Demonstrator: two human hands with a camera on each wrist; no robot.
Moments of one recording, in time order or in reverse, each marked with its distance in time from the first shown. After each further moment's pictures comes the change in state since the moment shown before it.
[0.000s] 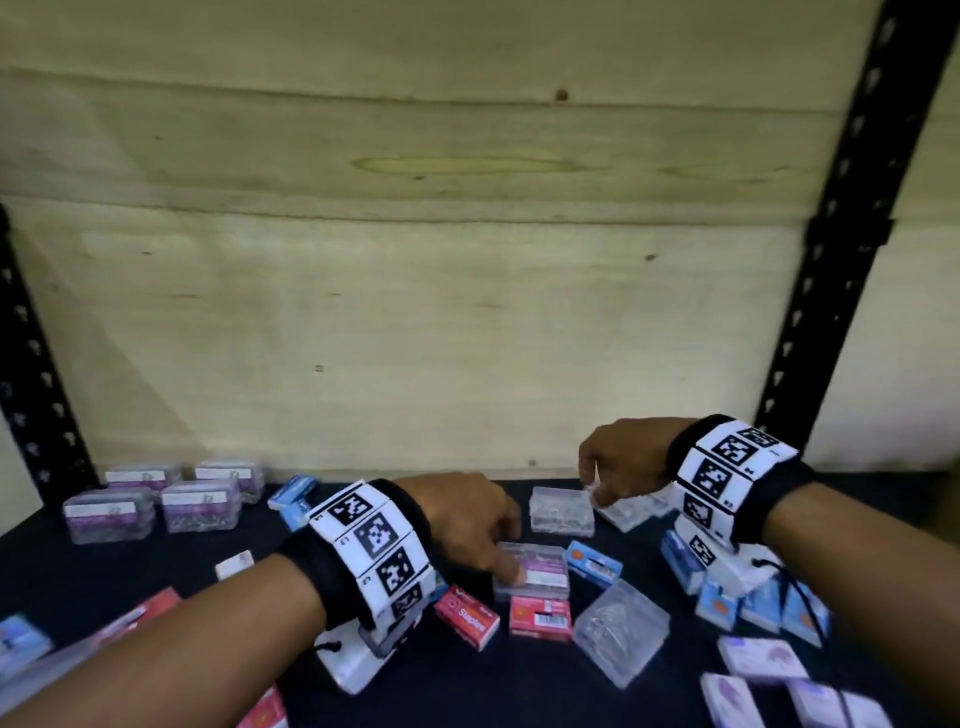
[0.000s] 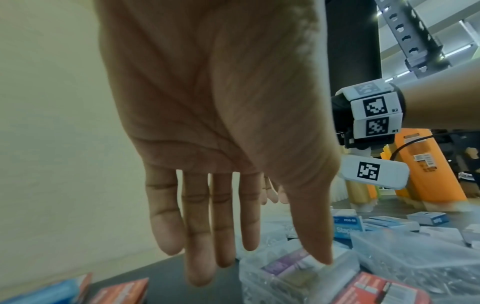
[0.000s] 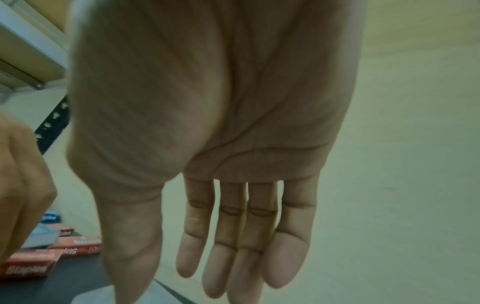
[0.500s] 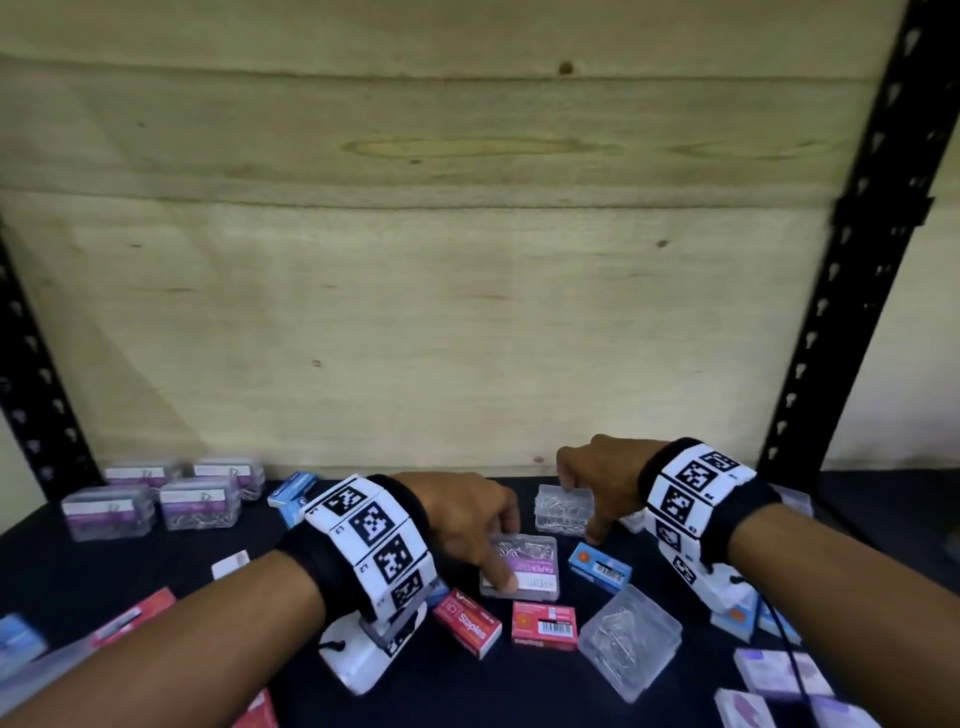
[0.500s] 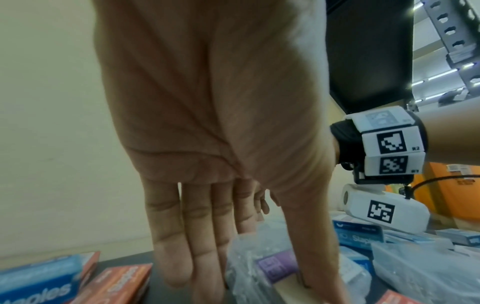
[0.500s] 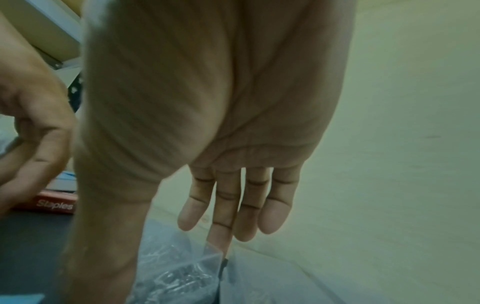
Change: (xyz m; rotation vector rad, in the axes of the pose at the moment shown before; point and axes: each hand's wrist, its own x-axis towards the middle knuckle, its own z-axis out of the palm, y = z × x) left_hand 0.012 -0.006 0.000 -0.176 -0.091 -0.078; right_hand 0.025 -0.014 0.020 -0.013 -0.042 -0.066
